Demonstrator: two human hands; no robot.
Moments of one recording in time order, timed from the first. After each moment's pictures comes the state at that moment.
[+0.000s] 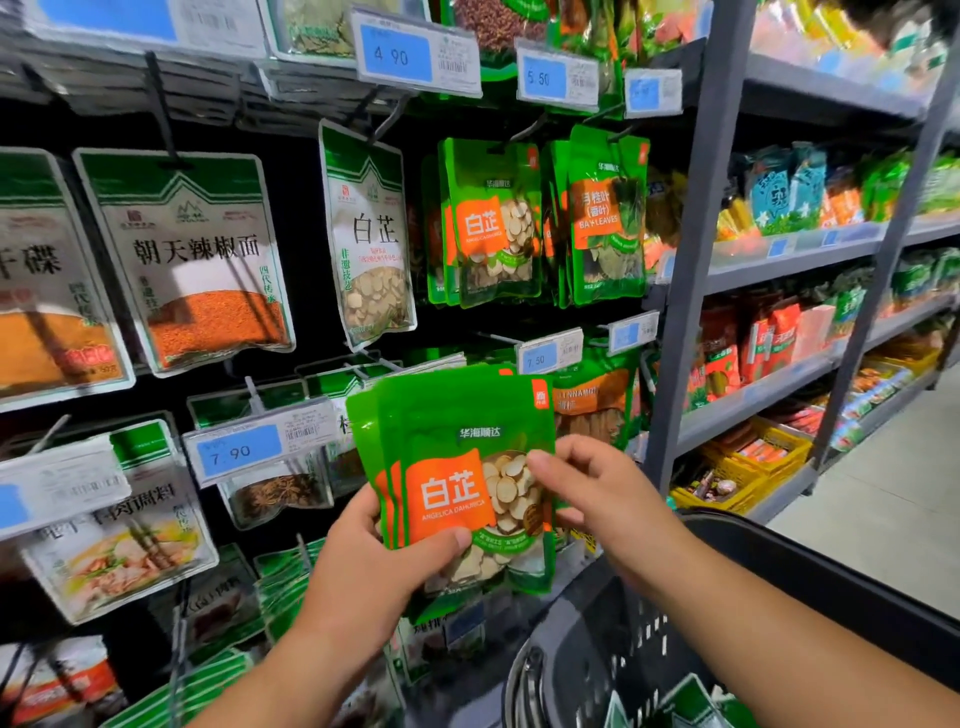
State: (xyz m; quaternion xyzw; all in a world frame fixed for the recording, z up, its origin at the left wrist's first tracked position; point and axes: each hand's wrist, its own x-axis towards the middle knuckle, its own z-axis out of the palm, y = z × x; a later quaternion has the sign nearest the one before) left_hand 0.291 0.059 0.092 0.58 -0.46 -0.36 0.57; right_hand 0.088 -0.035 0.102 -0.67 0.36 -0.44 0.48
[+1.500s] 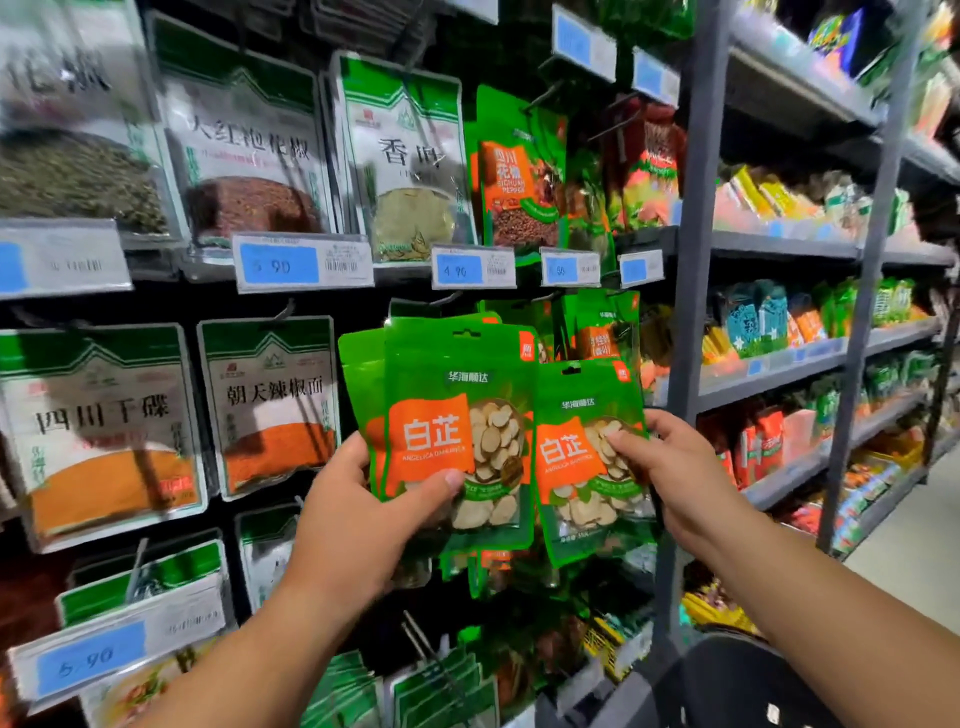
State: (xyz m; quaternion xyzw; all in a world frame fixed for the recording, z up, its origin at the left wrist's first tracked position) left_hand 0.324 0.070 0.238 0.48 -0.55 -0.23 0.64; right_hand 0.068 -0.073 0.228 -0.56 0.36 -0.60 0.44
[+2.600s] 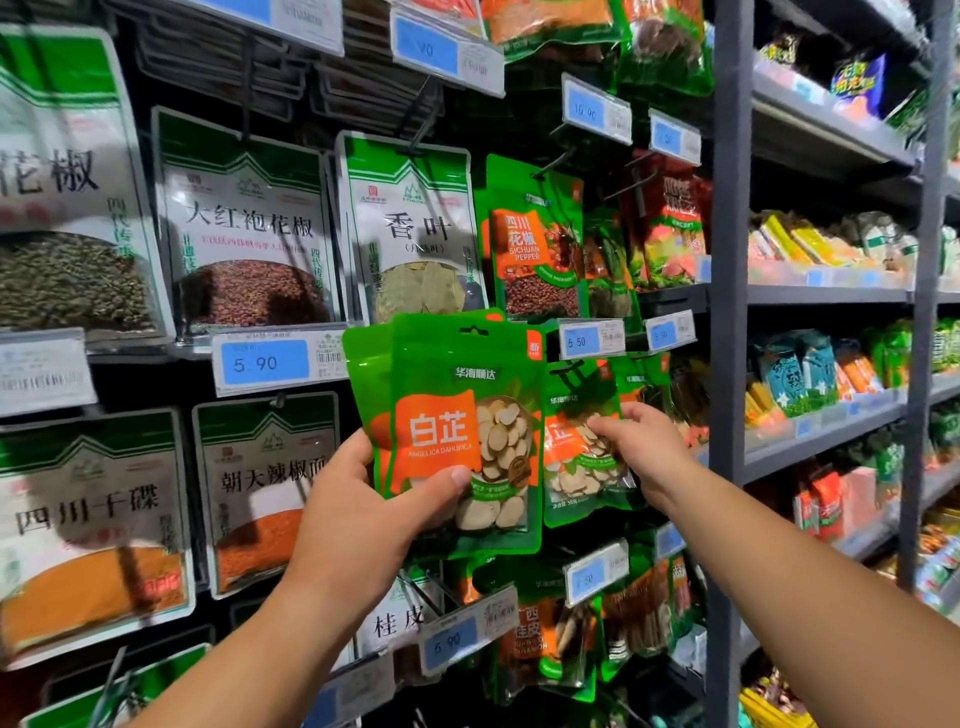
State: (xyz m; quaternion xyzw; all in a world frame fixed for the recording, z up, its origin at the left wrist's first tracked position) left_hand 0.333 0.020 0.302 0.45 -0.55 -0.23 0.67; right_hand 0.105 -0.190 0.306 -0.57 0.41 -0.59 0.40
